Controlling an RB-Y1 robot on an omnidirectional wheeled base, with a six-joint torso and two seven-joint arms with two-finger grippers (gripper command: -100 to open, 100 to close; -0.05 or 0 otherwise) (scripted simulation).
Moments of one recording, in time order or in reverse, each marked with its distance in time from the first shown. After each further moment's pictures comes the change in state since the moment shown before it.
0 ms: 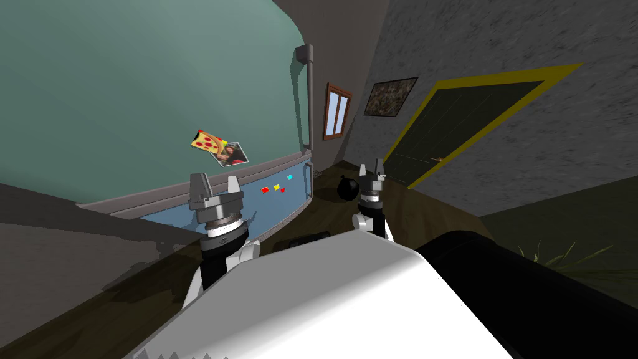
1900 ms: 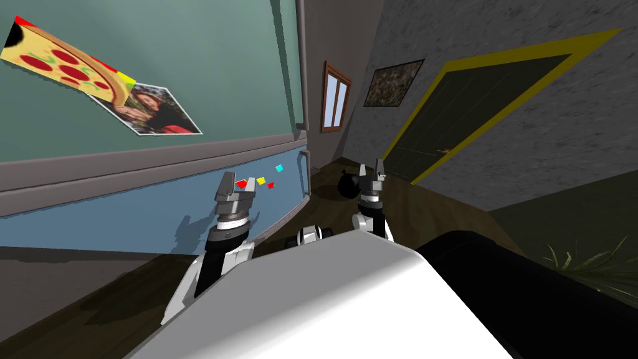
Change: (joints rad) left arm -0.055 0.234 -0.024 0.032 -0.002 0.099 0.071; right arm 0.000 0.000 0.000 0.000 0.000 0.000 0.000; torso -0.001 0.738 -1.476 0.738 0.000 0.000
